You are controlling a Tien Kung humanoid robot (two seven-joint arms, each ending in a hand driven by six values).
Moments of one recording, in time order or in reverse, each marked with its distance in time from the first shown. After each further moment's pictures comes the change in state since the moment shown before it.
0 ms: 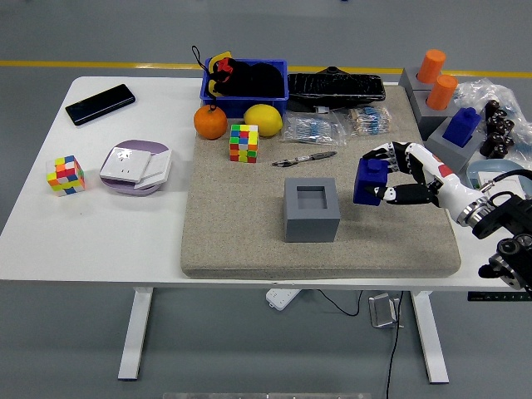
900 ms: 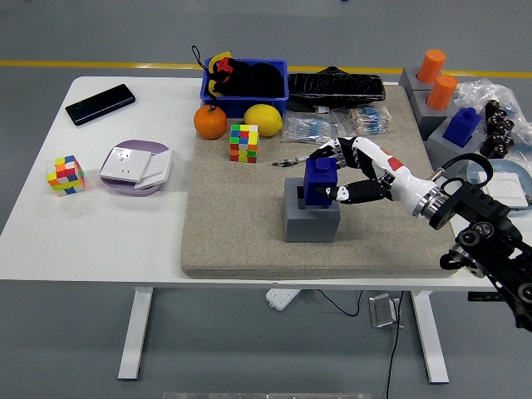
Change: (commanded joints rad) left arm -0.002 0.001 0.014 -0.001 -0.006 -0.001 0.000; right arm 0.107 0.061 -0.166 -0.005 0.049 0.009 0.006
